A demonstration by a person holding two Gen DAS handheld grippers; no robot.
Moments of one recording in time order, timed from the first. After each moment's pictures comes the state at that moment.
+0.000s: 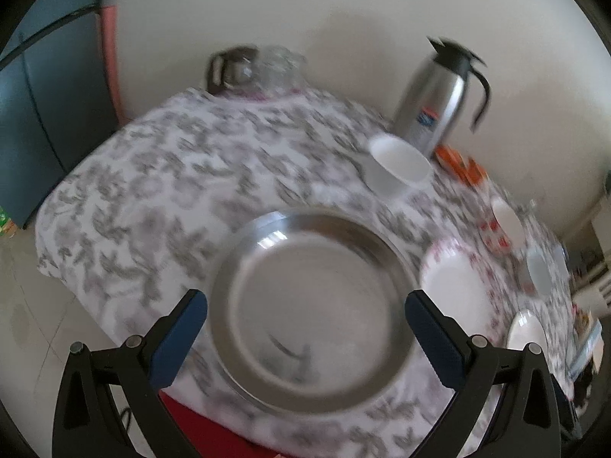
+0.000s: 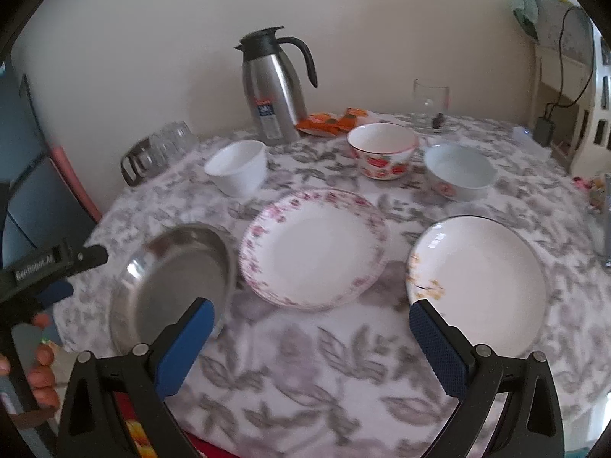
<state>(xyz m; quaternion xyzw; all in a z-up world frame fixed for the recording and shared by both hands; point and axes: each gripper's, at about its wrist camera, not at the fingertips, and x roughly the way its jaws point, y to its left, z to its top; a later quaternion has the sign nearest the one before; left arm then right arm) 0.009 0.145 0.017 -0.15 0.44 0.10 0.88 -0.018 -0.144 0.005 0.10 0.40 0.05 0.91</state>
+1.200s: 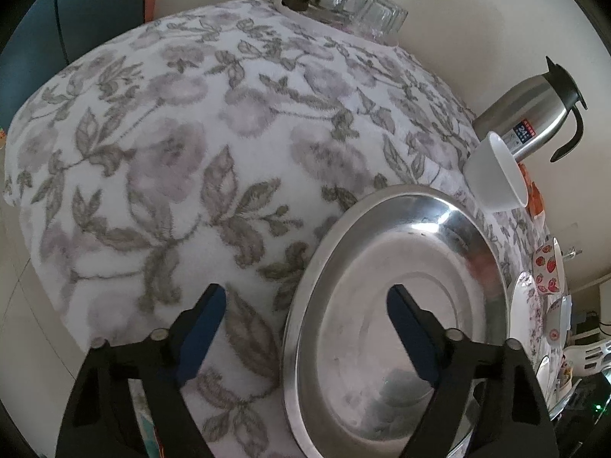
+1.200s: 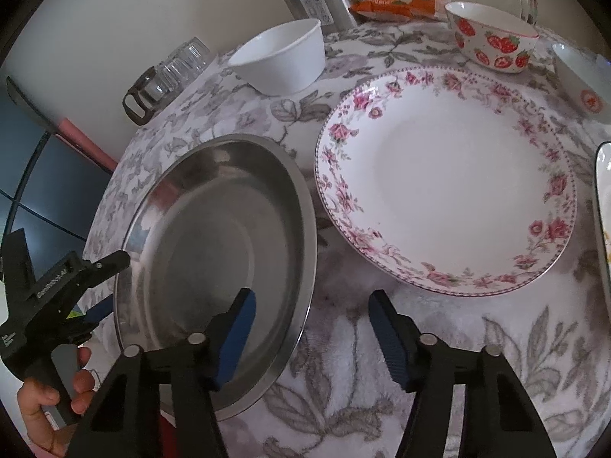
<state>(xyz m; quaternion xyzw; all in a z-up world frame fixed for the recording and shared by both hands) 0.047 0.241 -0.095 -0.27 0.51 0.12 0.81 0.062 -0.063 -0.097 0.14 0.55 0.12 0.82</state>
